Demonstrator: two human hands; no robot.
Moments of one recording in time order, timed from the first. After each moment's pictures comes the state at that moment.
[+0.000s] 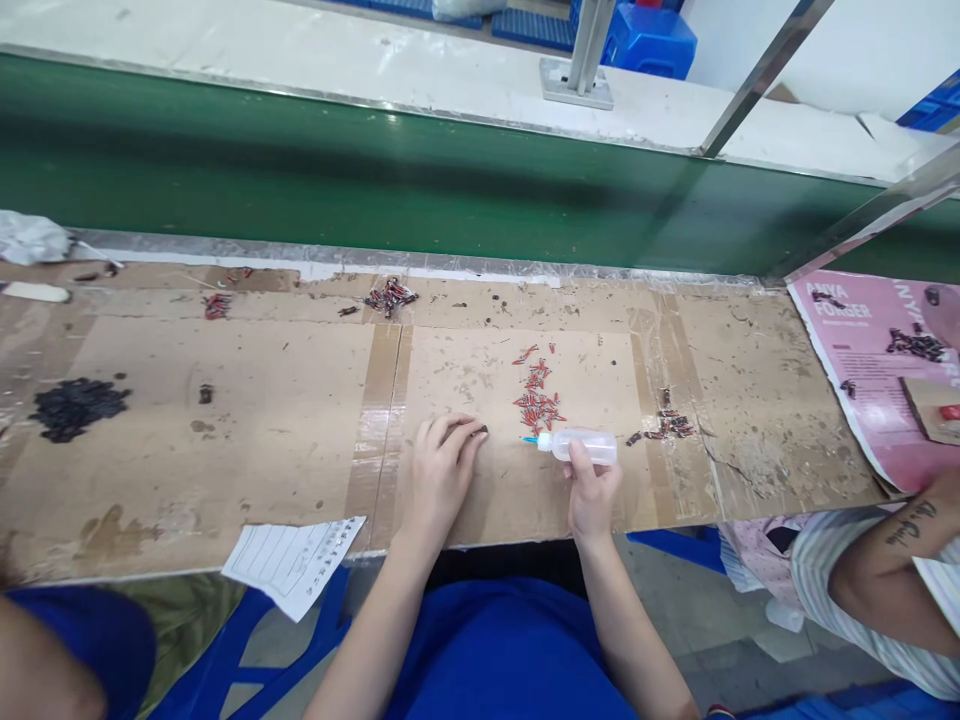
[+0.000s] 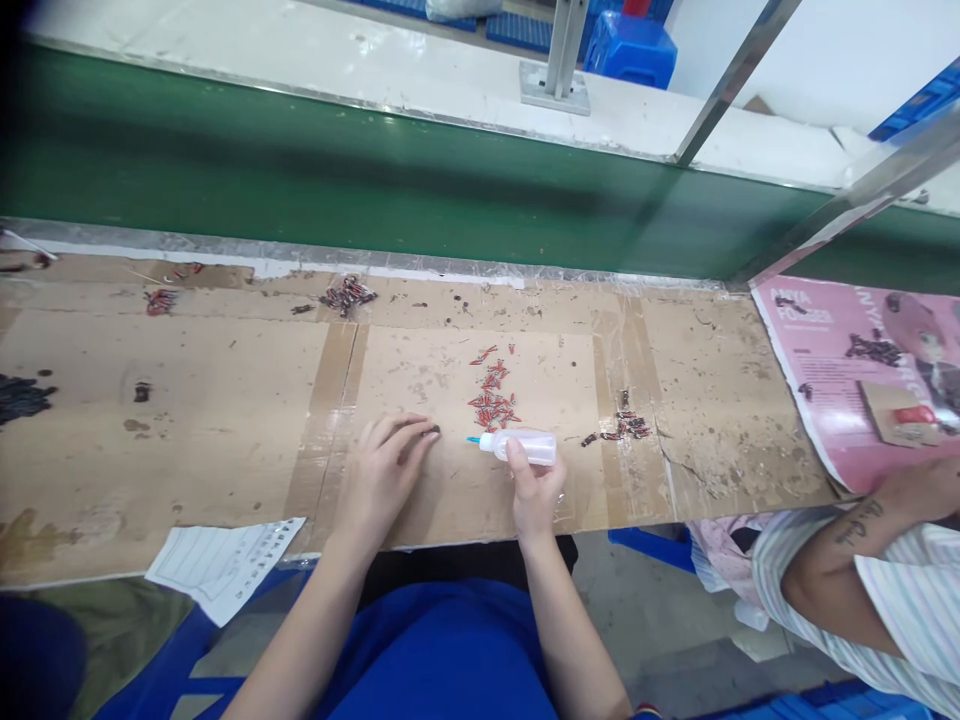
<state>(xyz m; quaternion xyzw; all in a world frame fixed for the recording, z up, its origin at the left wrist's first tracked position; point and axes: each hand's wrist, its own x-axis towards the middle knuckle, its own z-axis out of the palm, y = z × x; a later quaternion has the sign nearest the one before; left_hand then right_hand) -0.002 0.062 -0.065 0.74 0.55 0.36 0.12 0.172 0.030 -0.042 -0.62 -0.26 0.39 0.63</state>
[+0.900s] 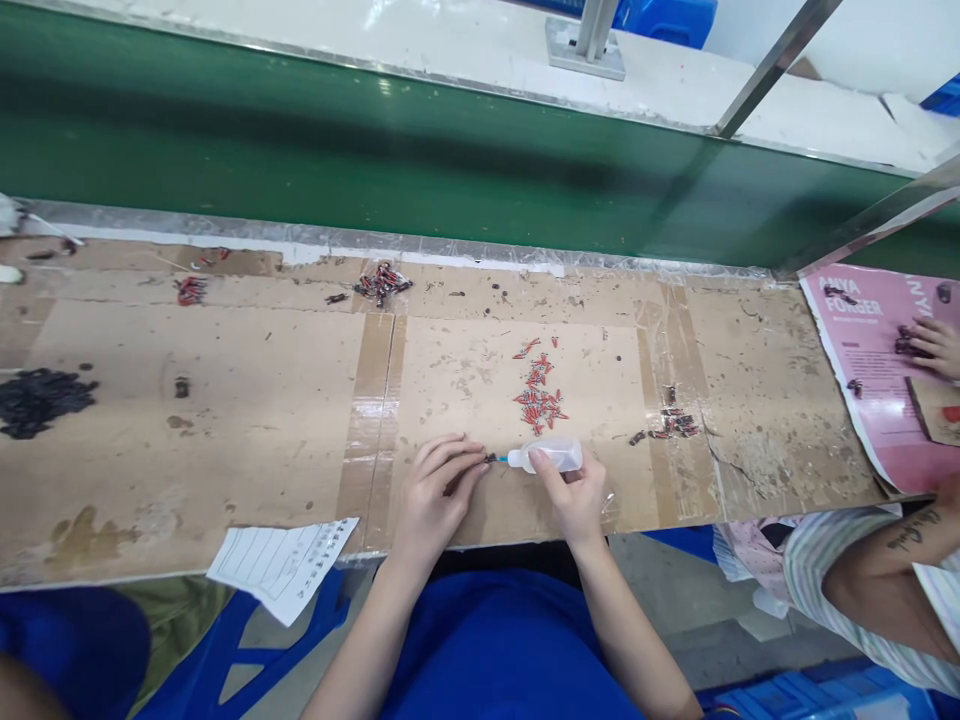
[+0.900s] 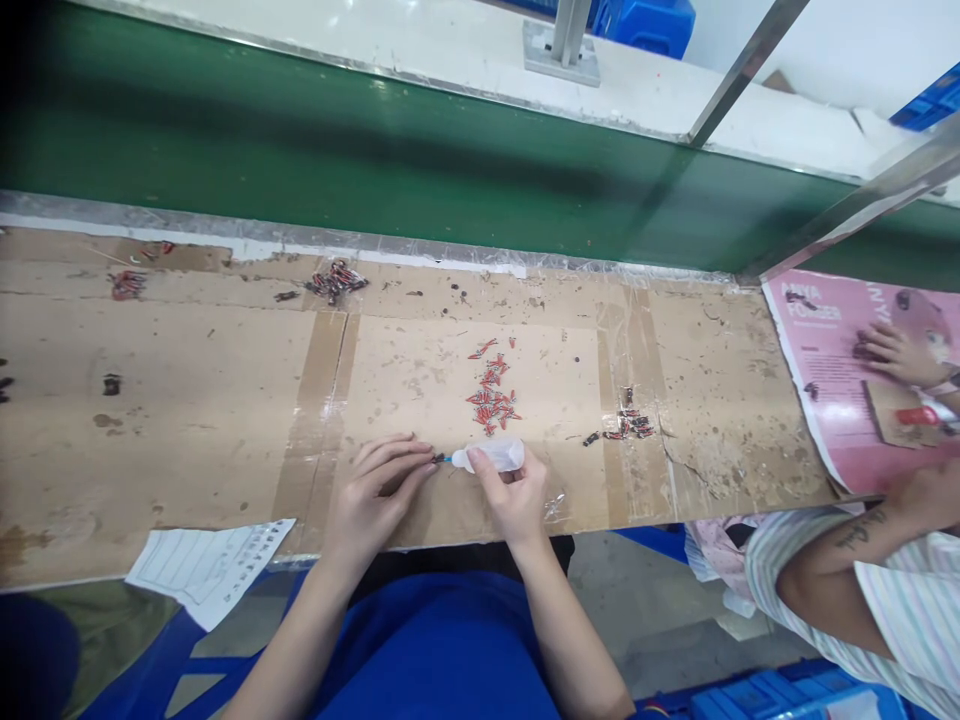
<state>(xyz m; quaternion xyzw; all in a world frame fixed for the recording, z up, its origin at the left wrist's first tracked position) -0.007 0.039 -0.066 0.73 0.49 0.43 0.18 0.164 0.024 -0.035 -0.66 -0.39 0.40 0.50</state>
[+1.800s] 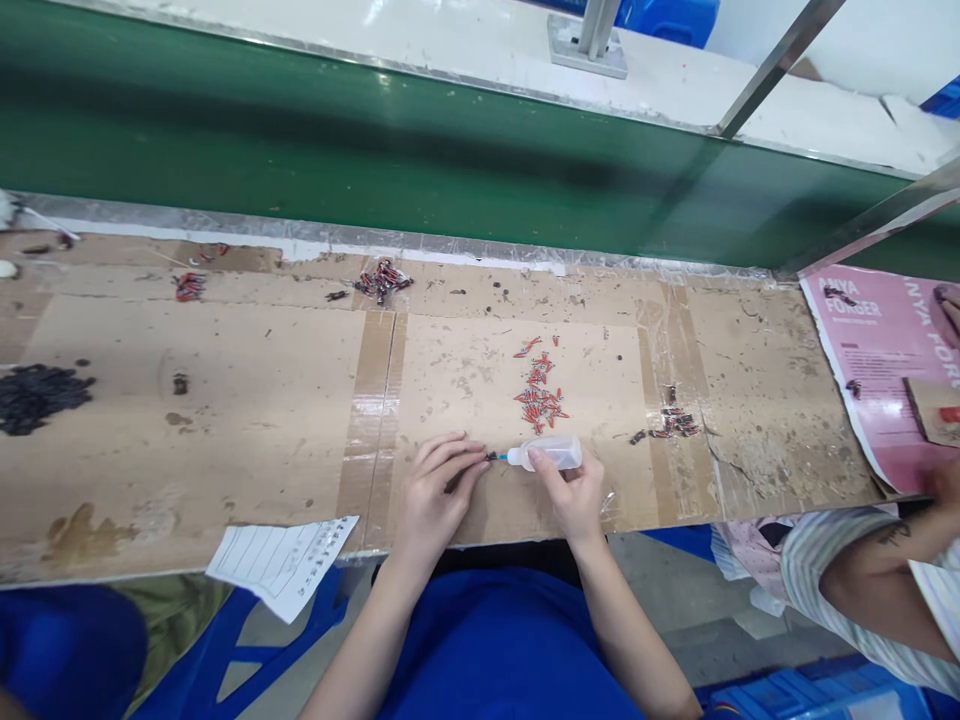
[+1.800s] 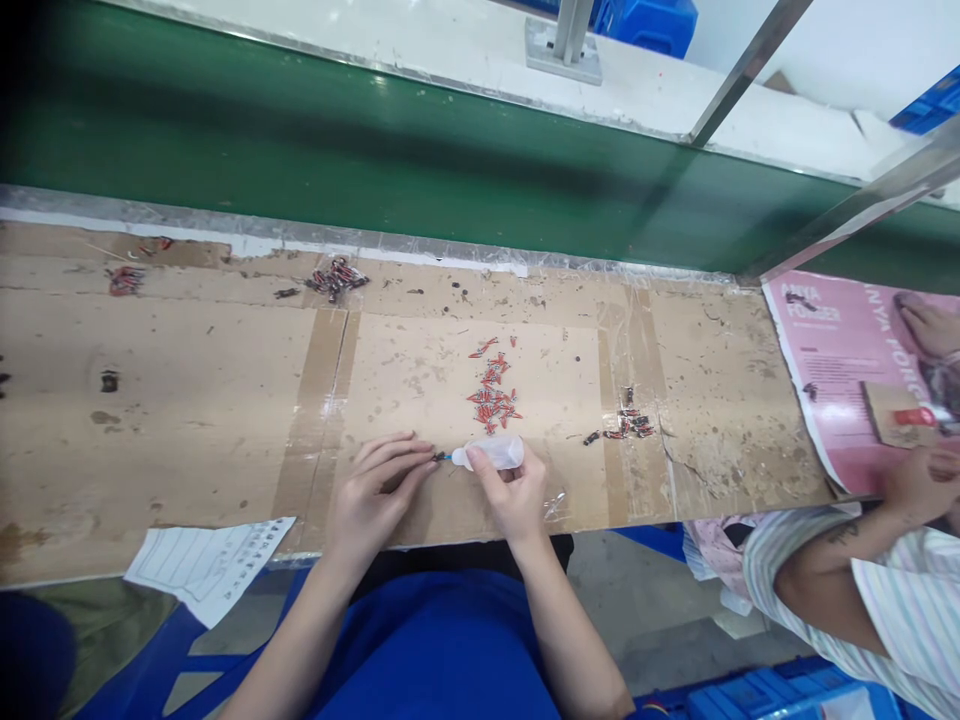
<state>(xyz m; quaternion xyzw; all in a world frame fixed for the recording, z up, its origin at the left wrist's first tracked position) -0.005 0.037 -0.067 0.72 0.51 0.43 0.20 0.164 0.026 -0.036 -0.65 -0.39 0.41 0.51</state>
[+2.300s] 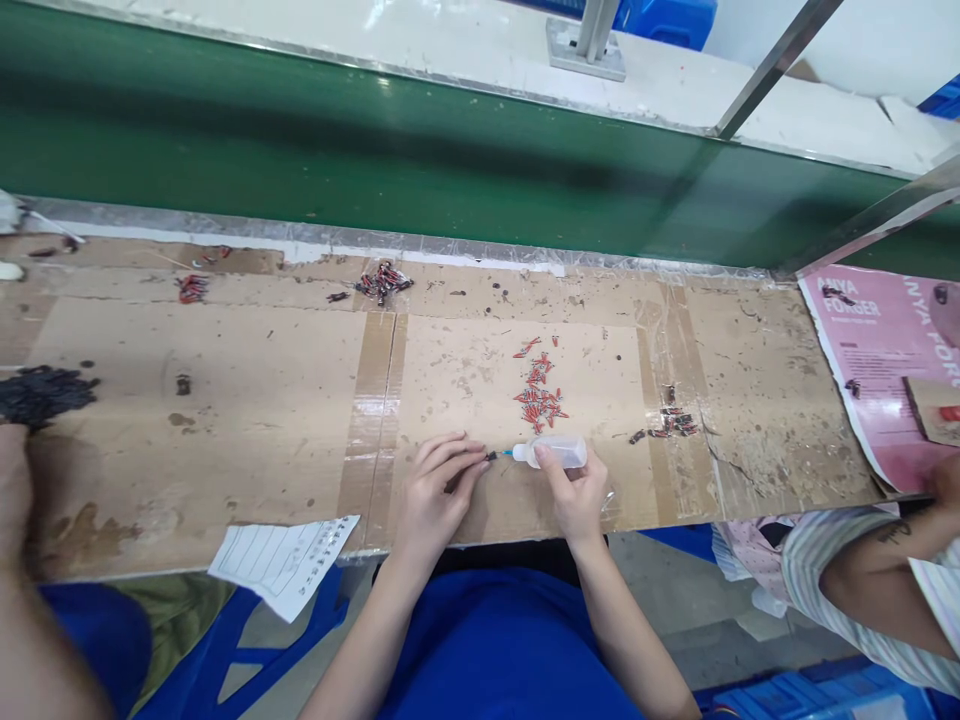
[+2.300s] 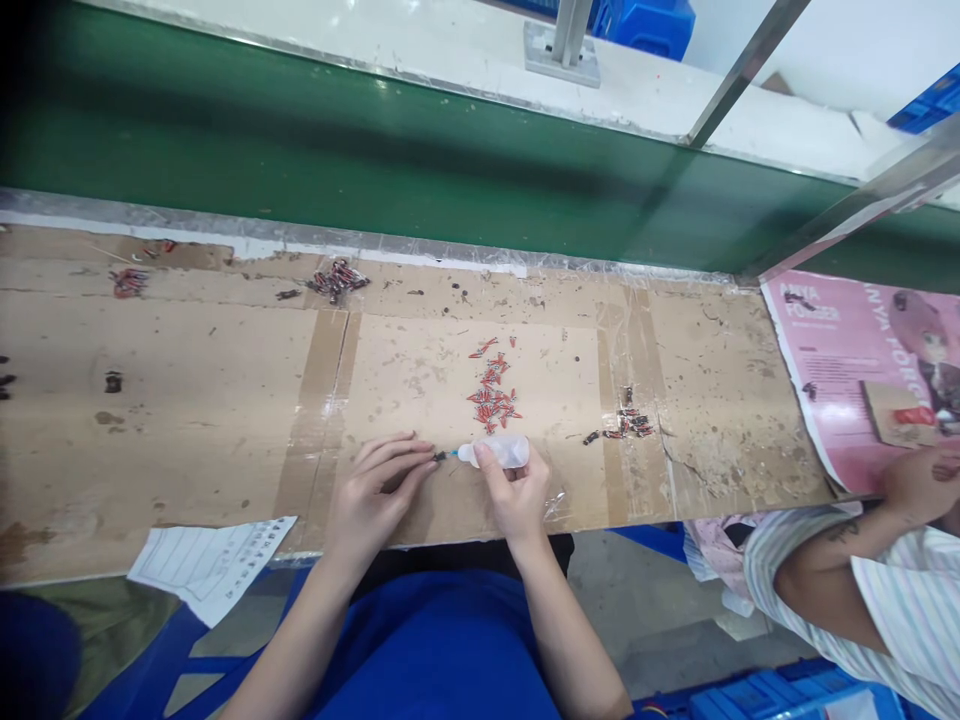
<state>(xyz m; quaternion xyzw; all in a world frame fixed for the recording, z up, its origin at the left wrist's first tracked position) -0.007 0.038 -0.066 0.71 0.51 0.43 0.22 0.163 0.024 -0.037 -0.66 -0.36 0.39 0.53</state>
